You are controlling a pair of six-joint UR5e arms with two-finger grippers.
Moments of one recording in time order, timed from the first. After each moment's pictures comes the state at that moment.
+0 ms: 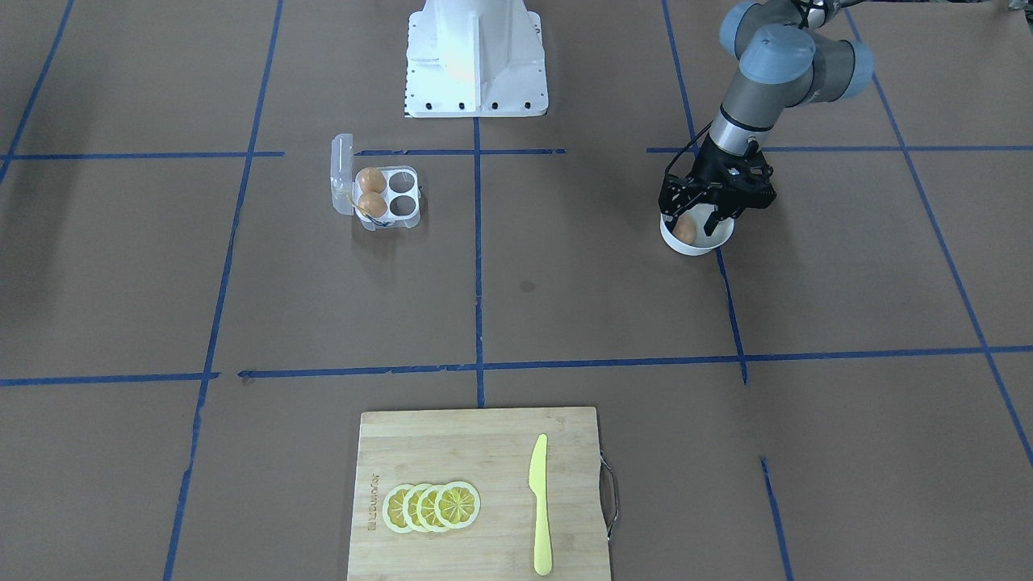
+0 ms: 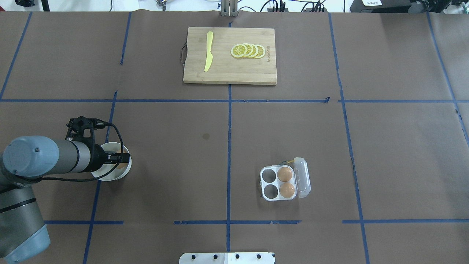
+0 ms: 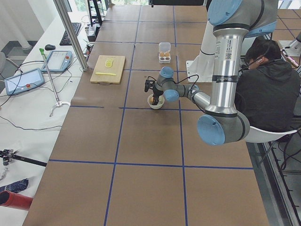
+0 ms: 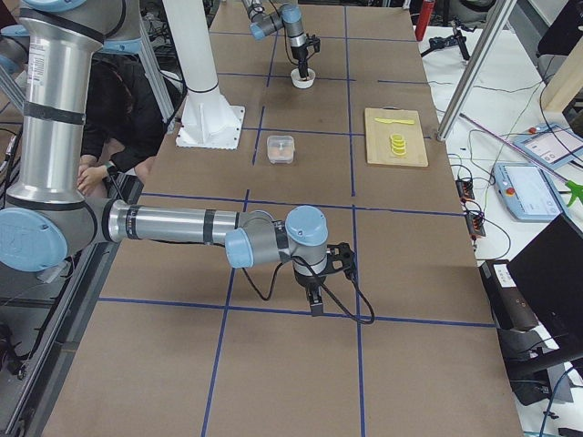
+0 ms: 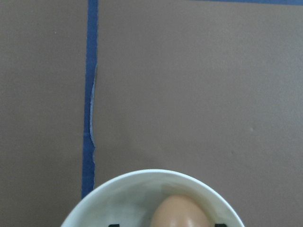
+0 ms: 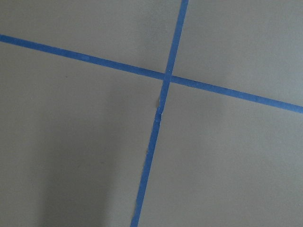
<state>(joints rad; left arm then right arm) -0.51 -1.62 -1.86 -2.15 -1.70 -1.22 1.48 -1.75 1.71 -1.32 2.25 0.00</state>
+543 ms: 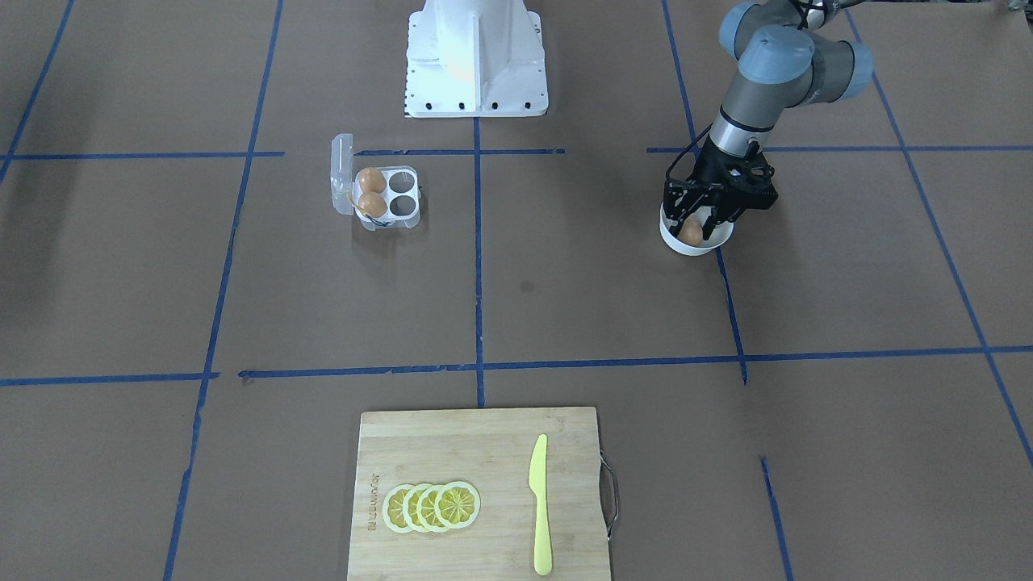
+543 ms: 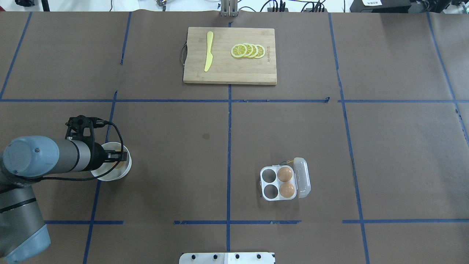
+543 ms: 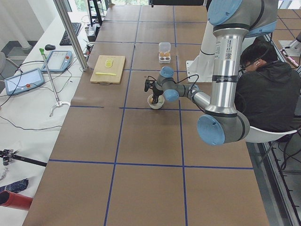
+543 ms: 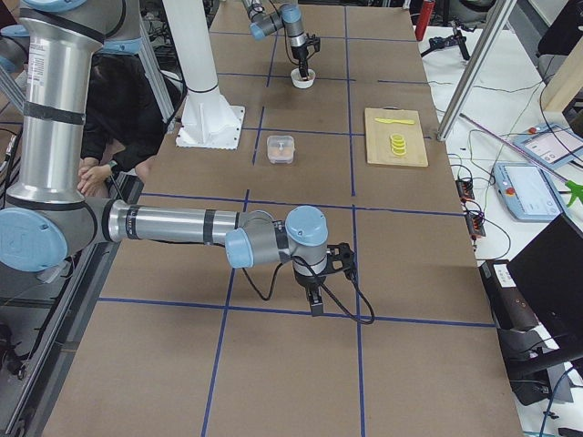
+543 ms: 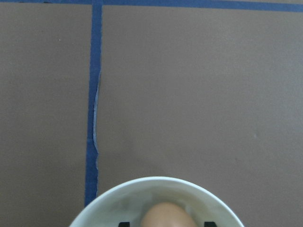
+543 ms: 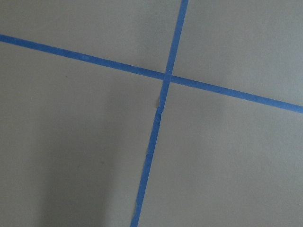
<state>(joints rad) -0.51 -1.62 -1.87 -2.15 -1.70 -1.22 1.48 -1.75 1.71 -1.32 2.25 0.00</state>
